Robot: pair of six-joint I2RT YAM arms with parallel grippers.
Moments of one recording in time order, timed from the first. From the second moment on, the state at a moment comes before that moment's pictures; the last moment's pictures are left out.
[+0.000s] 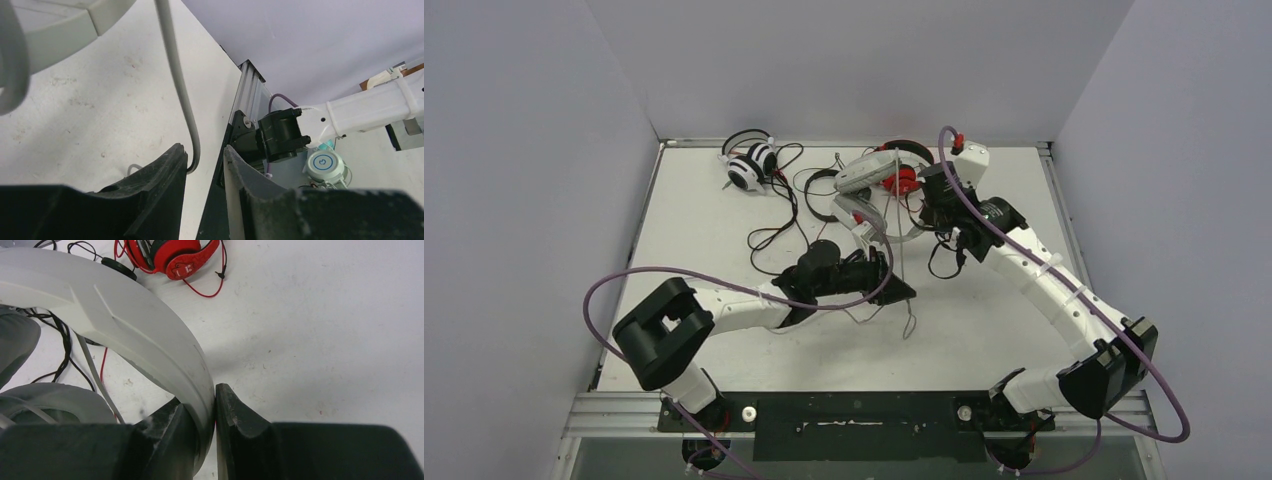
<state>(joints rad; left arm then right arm) -0.90 1.58 0.77 0.66 0.46 -0.78 0.60 1.37 1.37 -0.74 0.57 0.70</state>
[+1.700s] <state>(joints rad) -1.03 1.05 0.36 0.42 -0.34 -0.53 0.27 1.45 1.93 -0.87 0.27 0.71</state>
